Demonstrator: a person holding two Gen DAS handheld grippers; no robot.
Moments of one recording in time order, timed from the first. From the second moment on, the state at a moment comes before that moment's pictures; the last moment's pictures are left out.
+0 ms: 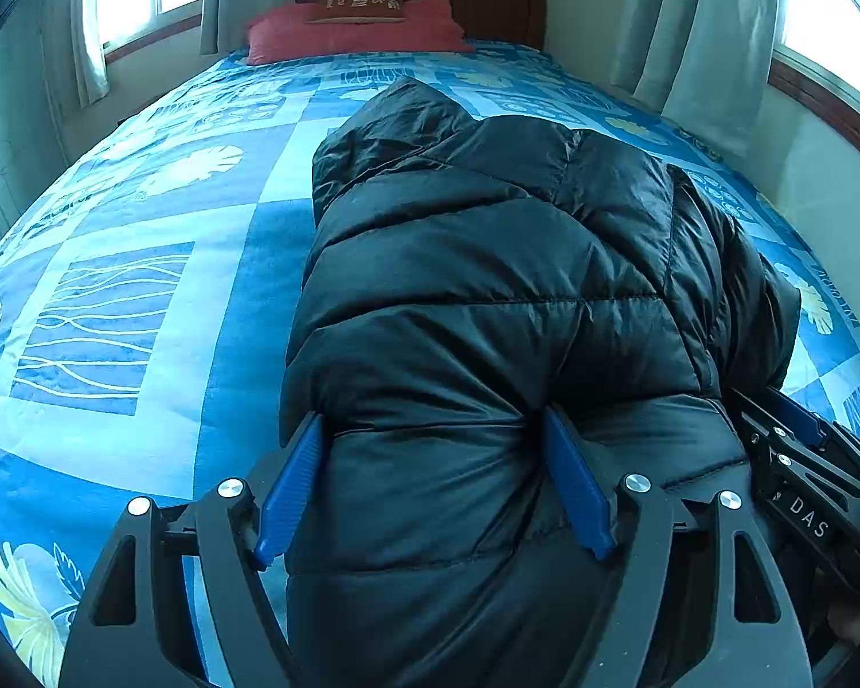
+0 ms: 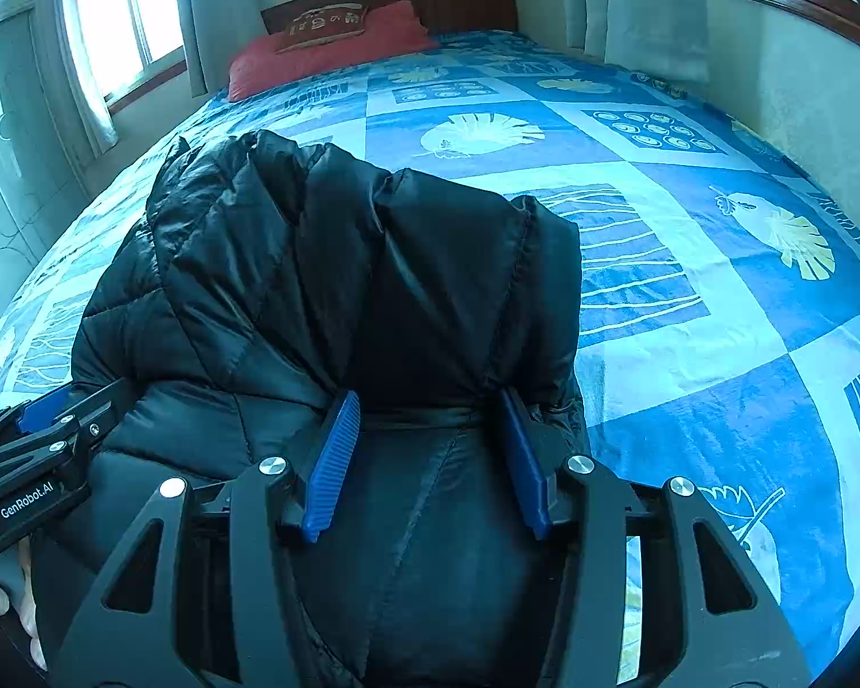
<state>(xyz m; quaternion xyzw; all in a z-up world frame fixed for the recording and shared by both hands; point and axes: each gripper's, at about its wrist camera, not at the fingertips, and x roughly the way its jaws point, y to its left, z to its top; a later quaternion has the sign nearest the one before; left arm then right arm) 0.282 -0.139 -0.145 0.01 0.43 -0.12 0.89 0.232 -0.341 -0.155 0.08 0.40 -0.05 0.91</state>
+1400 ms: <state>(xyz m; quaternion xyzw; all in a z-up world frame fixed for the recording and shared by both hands) 0.256 -0.053 -0.129 -0.24 0.49 -0.12 0.83 0.183 -0.384 -0.115 0.18 0.37 -0.07 0.91</state>
